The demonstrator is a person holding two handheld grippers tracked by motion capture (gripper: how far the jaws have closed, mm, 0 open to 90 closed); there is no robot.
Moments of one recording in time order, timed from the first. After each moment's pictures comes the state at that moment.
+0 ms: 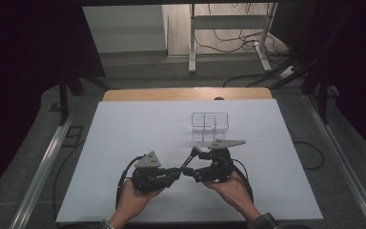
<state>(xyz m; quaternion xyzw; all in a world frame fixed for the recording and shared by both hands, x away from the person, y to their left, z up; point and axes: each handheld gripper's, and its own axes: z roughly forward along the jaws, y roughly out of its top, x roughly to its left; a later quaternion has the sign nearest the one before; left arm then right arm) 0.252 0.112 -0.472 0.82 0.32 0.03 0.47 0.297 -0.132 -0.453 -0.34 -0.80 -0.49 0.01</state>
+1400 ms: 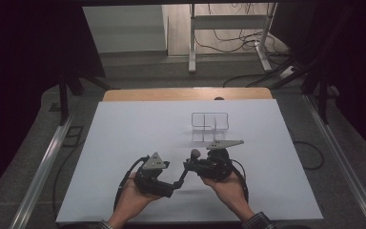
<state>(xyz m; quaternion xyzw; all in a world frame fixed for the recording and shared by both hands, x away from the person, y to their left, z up) 0.255 0.106 -0.480 0.84 0.33 0.07 0.42 0.295 -0.130 -0.452 -0.34 -0.80 -0.49 0.04</state>
